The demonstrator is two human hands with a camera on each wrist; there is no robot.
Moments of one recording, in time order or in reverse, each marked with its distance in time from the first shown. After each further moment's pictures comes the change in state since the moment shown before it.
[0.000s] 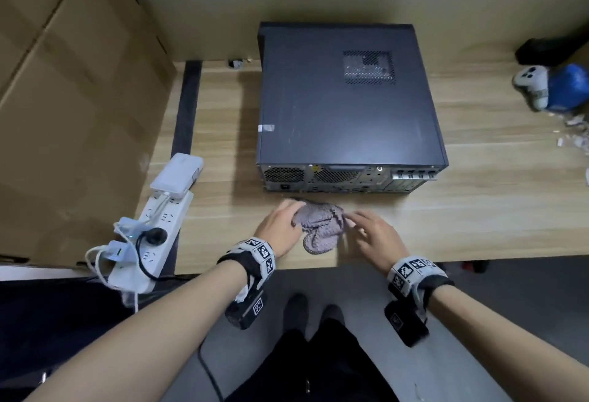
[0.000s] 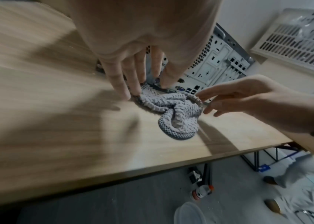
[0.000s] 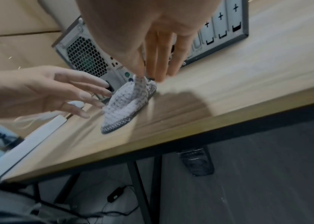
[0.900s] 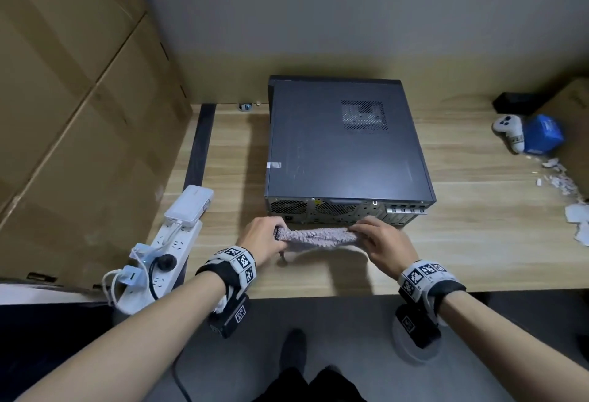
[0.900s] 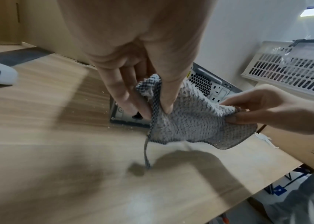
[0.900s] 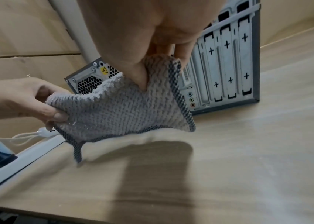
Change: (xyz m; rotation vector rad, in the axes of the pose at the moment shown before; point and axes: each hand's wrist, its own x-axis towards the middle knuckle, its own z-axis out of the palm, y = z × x) left_hand -0.005 0.000 -0.067 0.096 0.131 0.016; right_hand 0.016 -0.017 -0.060 -0.153 0.148 -0.116
